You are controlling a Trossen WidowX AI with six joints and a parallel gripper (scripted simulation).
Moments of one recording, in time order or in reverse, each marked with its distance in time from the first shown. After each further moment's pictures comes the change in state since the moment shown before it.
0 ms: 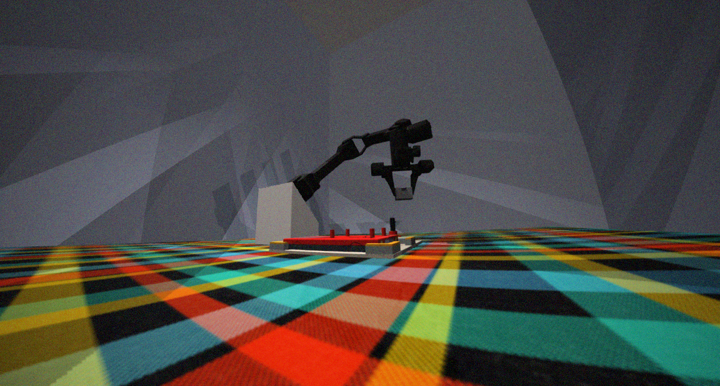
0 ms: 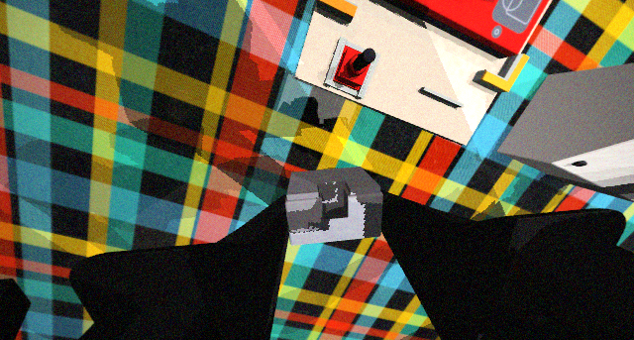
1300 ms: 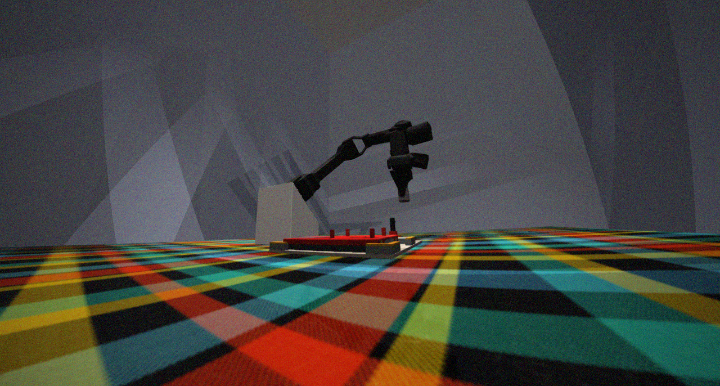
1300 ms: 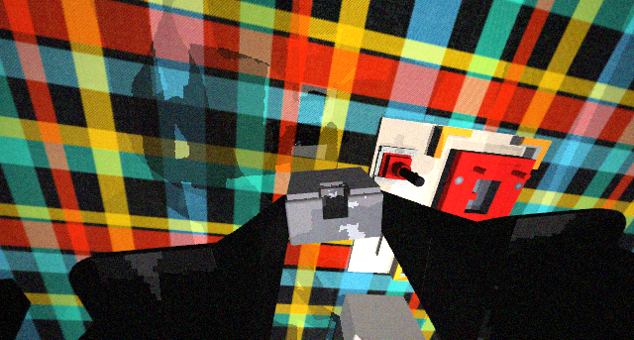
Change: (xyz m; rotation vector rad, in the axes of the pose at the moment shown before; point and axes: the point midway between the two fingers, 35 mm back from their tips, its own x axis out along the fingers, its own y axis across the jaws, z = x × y) arm 0.005 0.000 0.000 -1.354 0.000 -0.001
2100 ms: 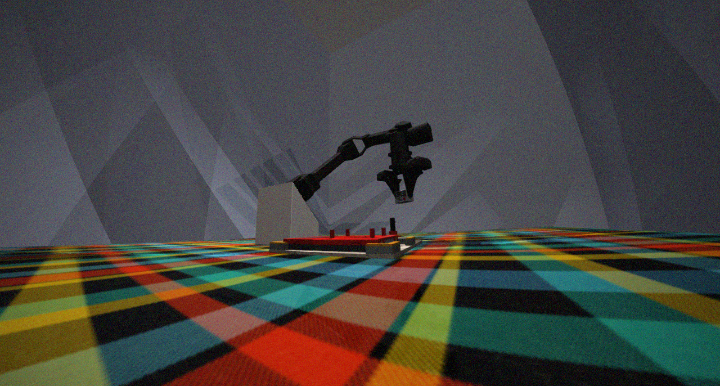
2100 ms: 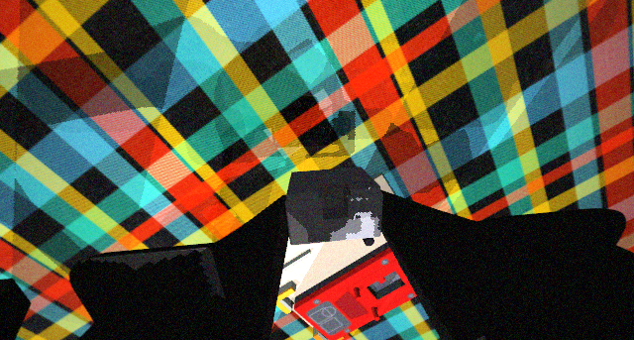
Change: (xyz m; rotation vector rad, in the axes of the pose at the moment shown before) arm 0.003 0.000 0.000 -0.833 0.000 0.000
